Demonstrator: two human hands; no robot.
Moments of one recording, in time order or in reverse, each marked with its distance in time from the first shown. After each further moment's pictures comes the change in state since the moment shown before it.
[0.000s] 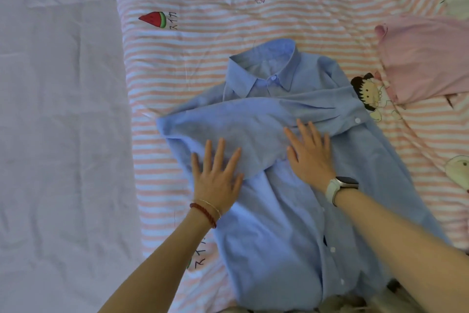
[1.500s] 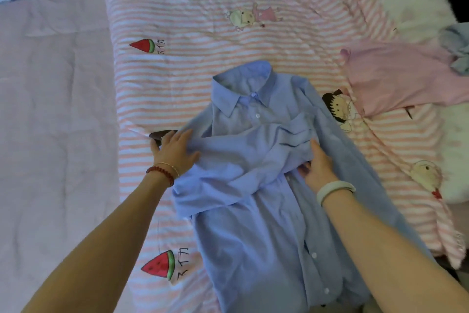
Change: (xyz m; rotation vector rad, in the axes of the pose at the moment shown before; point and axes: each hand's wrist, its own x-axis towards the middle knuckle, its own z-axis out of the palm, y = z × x) left_hand 0.071 -0.041 -0.056 -0.097 -0.203 -0.203; right_hand -0.007 0.028 -0.031 1.796 0.294 0.961
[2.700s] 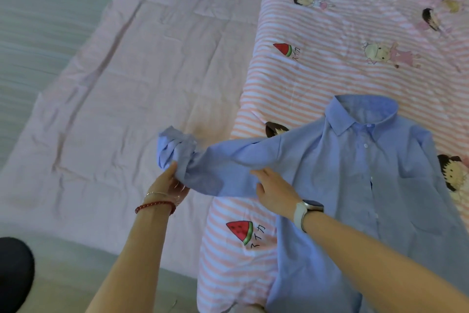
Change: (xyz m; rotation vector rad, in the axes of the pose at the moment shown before) left_hand -0.186 -0.168 -0.026 -1.970 0.437 -1.086; right_hand -0.156 0.152 0.141 -1.760 -1.057 -0.889
